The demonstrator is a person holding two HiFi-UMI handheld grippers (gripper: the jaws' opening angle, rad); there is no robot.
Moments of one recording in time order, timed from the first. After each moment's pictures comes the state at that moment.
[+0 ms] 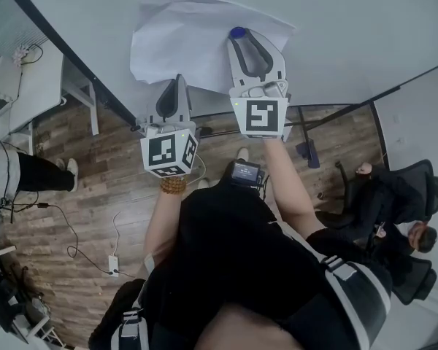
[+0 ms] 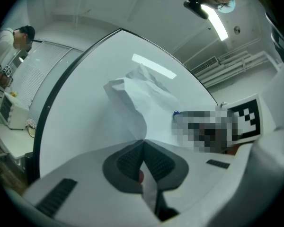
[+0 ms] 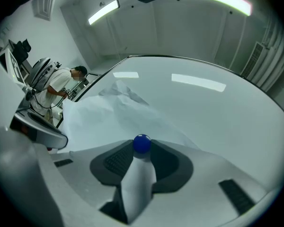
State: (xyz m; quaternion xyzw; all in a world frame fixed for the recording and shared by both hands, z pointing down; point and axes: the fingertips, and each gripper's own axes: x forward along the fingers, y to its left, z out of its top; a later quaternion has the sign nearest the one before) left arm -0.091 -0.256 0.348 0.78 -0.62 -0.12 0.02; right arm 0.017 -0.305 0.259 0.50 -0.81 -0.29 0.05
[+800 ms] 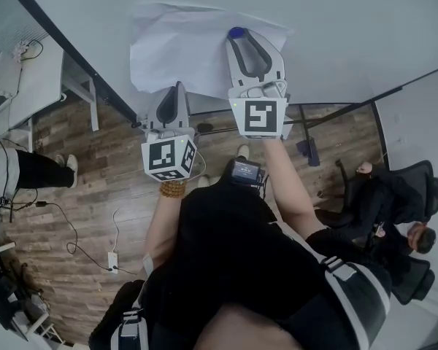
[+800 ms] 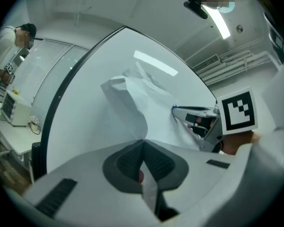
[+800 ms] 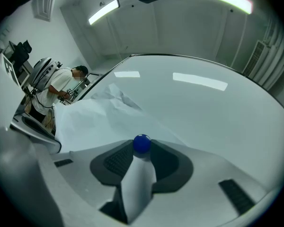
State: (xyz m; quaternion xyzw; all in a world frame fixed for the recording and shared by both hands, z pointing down) left arm -0.089 -0.248 0.376 0.78 -0.62 -0.10 0.03; right arm 0.017 -0.306 0.271 0.50 -0.82 -0.29 0.06
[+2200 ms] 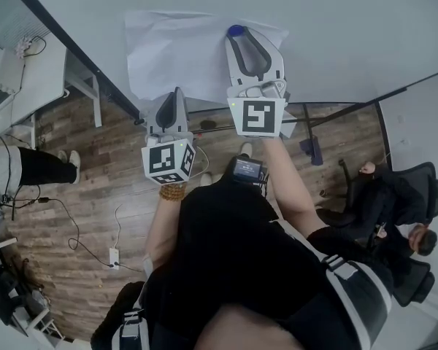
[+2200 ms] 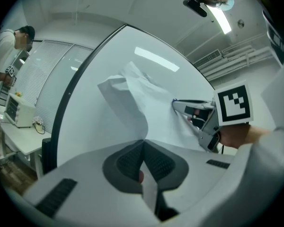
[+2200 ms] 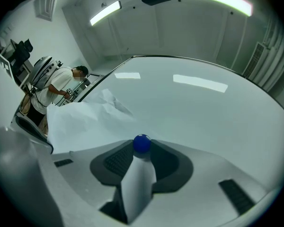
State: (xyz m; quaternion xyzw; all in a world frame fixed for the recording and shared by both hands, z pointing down) left arm -0.101 -0.235 0.398 0.77 -0.63 -0.08 0.04; right arm 0.008 -0.303 0.273 0.50 -0.81 -0.30 0.05
